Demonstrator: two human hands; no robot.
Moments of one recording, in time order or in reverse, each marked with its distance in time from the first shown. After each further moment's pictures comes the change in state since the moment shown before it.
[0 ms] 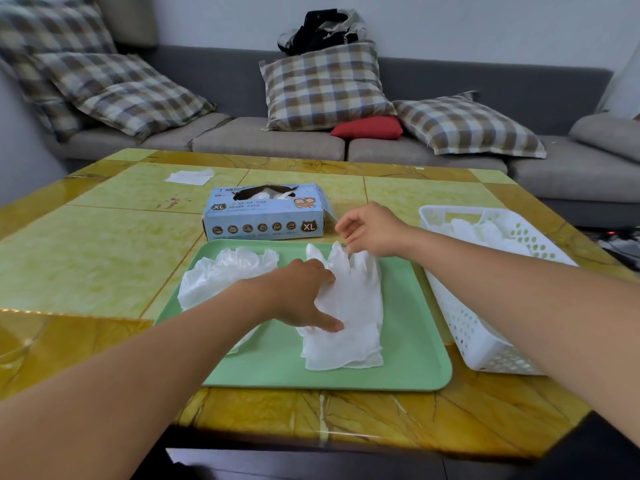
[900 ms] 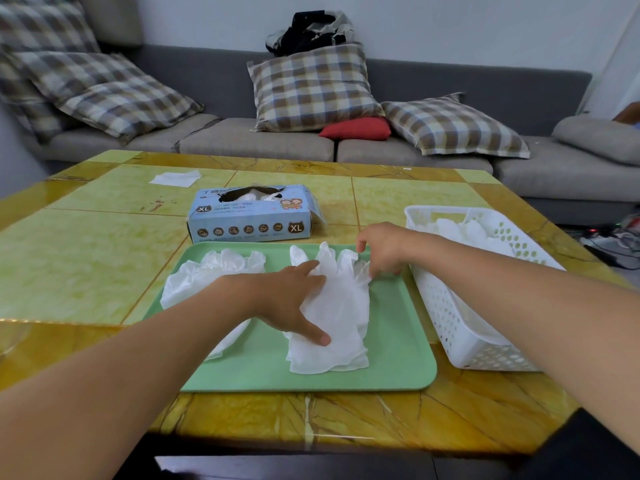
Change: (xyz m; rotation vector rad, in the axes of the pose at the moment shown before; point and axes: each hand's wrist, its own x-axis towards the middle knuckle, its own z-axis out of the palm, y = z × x) left_hand -0.004 0.006 -0.009 0.023 -0.152 0.008; right_hand -0.030 -0.002 -0.019 -0.609 -0.233 0.249
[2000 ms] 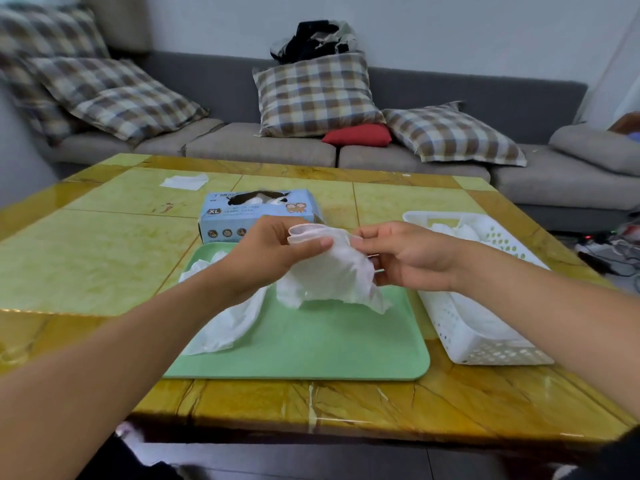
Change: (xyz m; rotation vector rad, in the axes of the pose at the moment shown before) left_hand -0.054 0.009 -0.023 -1.134 0.603 0.261; right_hand -0.088 -0.007 -0.011 1.358 -0.283 -0.335
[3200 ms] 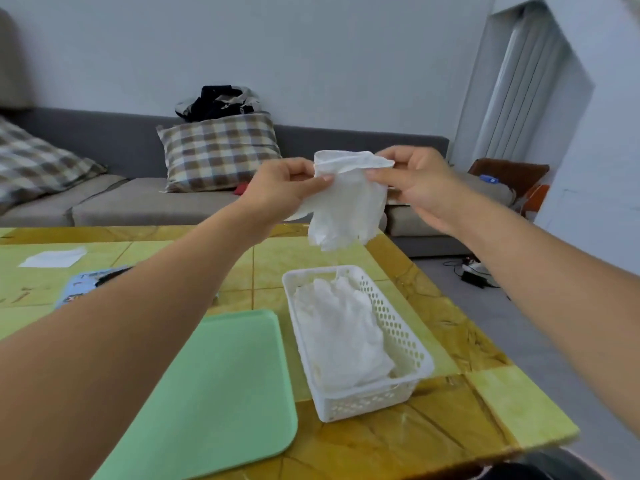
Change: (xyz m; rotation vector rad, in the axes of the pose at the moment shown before) left_hand 0.146 0.167 0.125 -0.100 -0.010 0.204; right_hand -0.139 -0.127 -0.149 -0.354 0.774 -0.529
